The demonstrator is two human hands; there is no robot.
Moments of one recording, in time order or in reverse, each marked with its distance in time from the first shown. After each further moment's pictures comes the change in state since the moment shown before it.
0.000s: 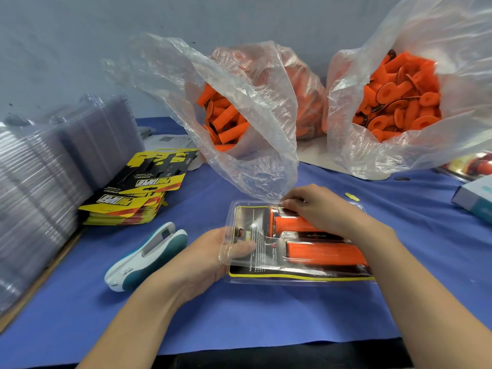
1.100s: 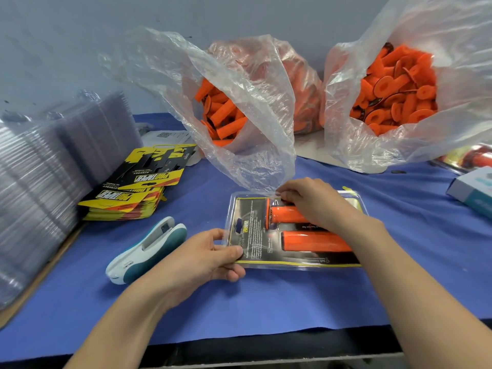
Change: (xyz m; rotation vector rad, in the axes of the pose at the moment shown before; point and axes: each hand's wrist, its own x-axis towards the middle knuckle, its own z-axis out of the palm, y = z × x) left_hand -0.024 0.001 0.002 0.044 0.197 -0.102; right_hand 0.003 0.000 0.007 -0.172 0.069 -0.015
